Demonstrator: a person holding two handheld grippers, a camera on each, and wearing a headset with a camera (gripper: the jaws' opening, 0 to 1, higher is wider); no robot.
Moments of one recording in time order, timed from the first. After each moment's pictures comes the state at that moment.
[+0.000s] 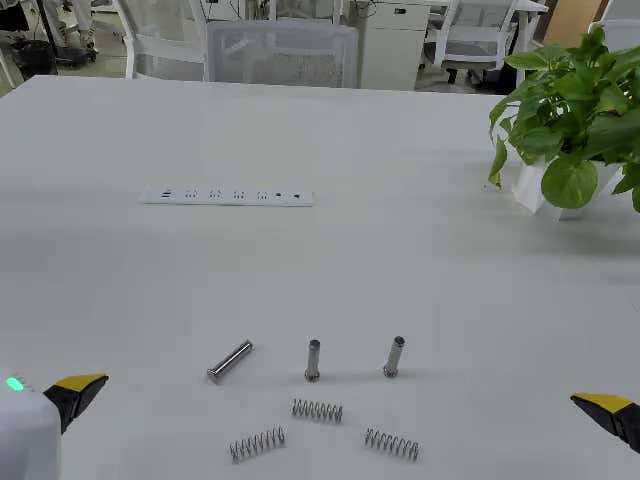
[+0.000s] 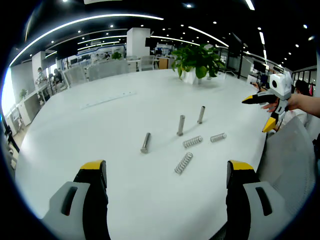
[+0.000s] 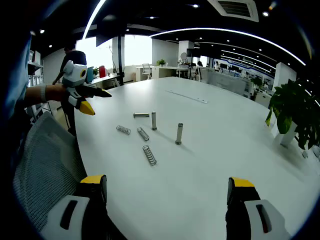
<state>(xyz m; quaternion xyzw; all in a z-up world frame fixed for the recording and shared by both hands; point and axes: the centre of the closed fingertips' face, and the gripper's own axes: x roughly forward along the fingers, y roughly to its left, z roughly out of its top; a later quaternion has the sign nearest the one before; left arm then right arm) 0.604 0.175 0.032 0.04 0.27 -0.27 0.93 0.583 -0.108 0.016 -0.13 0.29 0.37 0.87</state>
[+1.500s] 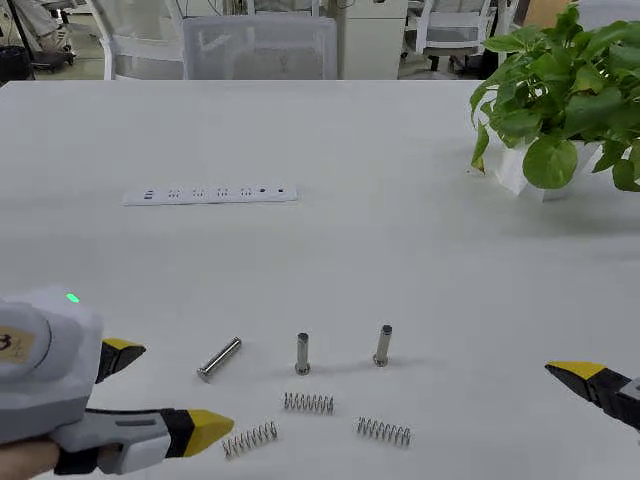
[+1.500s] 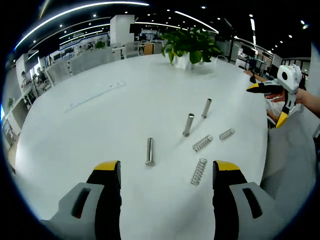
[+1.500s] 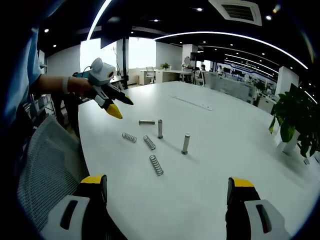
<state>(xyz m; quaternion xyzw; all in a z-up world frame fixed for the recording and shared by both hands) 0.664 0.162 0.015 0.08 0.33 -0.33 0.88 0.580 -0.088 0.034 -0.13 0.27 0.39 0.87</state>
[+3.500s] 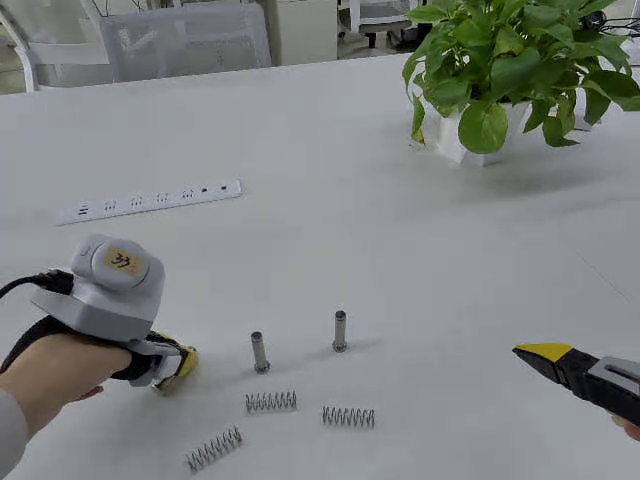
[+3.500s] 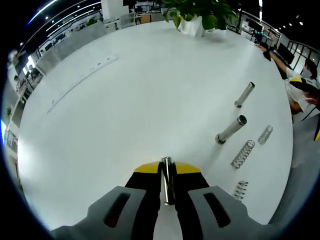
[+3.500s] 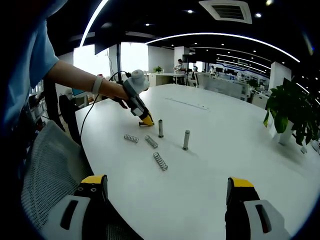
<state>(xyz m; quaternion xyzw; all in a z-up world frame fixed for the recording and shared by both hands) 0.724 0.138 -0.049 0.16 0.44 -0.31 0.83 0.556 -0.095 0.031 -0.11 0.27 0.36 0.89</state>
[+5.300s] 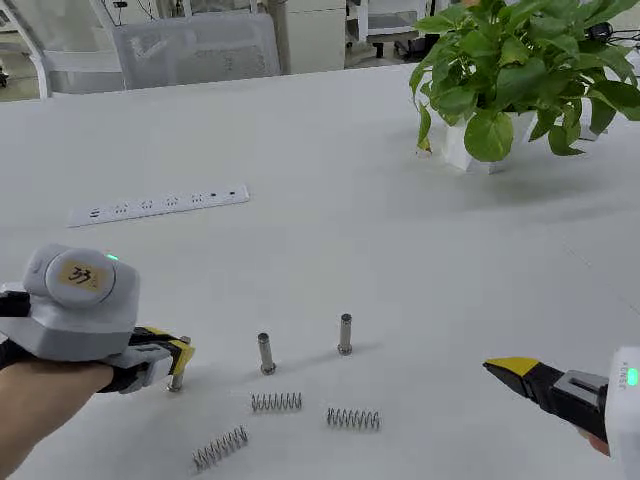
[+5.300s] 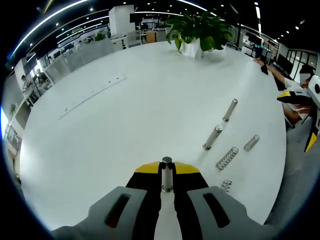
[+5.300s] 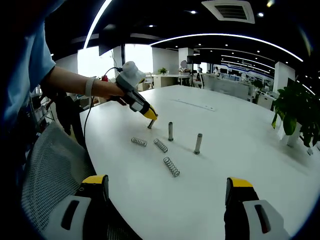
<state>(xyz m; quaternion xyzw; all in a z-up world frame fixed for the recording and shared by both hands) 0.709 0.142 -0.008 0.13 0.37 -0.30 0.87 0.556 -0.068 0.027 -0.10 0.26 0.38 0.88</state>
